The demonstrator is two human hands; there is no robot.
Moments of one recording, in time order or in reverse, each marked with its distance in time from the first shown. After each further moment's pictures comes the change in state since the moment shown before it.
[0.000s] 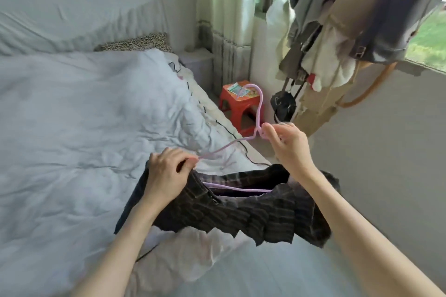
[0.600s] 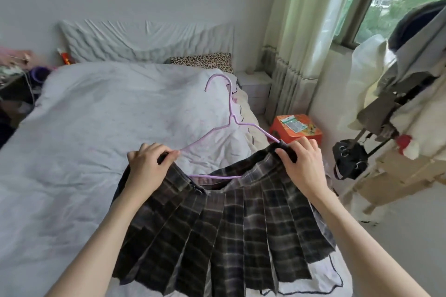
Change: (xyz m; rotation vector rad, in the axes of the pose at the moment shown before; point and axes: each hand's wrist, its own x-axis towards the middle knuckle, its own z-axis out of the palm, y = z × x) left_hand 0.090 -0.143 -0.042 0.211 0.167 -0.357; right_hand 0.158 0.024 0.138 -0.245 -0.051 -0.292
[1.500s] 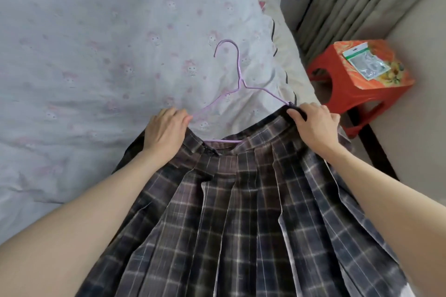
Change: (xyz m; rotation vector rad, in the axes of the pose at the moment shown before) left_hand 0.218 -0.239 0.453 0.280 -0.435 -0.081; right_hand 0.187 0.197 0.490 -0.180 -0.482 0.225
